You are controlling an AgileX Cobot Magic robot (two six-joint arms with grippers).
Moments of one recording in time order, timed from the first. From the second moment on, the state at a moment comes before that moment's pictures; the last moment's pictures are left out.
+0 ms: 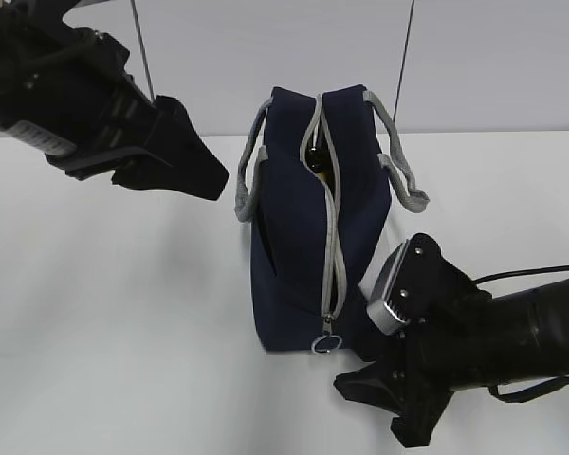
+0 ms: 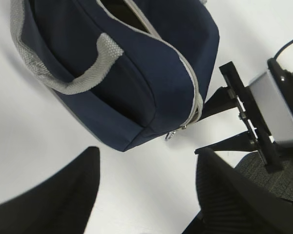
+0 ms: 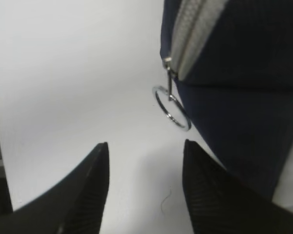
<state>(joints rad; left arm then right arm) -0.54 1.37 -1.15 -0.44 0.79 0.34 0.34 1.67 -0.53 1.81 0.58 -2.48</state>
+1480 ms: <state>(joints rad) -0.54 1.37 -1.15 -0.43 0.81 0.34 0.34 1.74 -0.60 1.81 0.61 -2.49</state>
